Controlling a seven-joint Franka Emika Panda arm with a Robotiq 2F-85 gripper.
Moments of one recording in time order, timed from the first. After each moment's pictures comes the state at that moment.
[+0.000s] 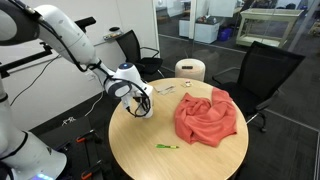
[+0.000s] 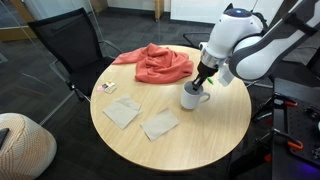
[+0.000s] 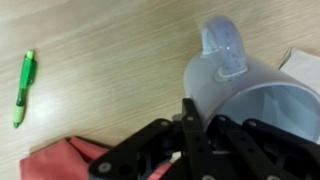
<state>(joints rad) 0.18 0.40 -0.10 -2.39 0.05 2.97 0.23</state>
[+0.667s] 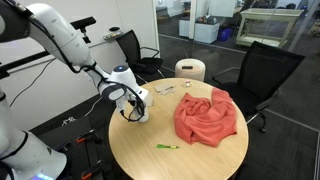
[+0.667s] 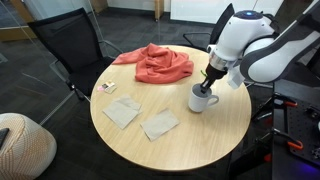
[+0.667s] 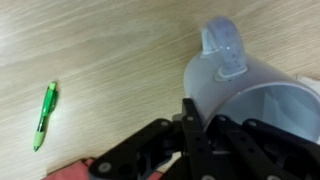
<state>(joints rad) 0.20 0.35 -0.13 -2.48 0.05 2.98 0.25</state>
